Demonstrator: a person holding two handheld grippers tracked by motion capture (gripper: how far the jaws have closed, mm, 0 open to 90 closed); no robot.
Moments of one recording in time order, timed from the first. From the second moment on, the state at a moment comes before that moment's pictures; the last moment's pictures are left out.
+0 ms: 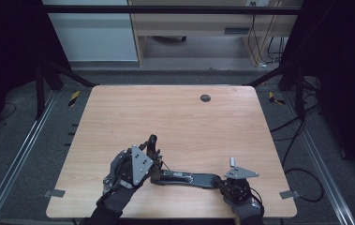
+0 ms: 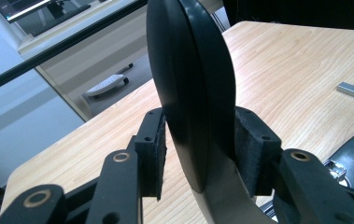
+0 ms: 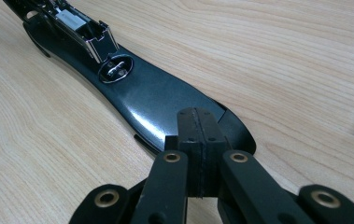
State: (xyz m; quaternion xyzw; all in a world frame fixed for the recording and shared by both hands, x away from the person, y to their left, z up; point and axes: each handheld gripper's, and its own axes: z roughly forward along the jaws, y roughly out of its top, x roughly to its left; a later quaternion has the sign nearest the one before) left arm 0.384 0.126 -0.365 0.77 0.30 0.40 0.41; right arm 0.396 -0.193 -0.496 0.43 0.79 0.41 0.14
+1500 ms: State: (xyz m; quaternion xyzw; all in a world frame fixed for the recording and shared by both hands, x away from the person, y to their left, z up) left arm 0.382 0.169 -0.371 0.75 0.34 0.38 0.43; right arm 0.397 -0.193 -0.496 0.43 0.79 0.41 0.14
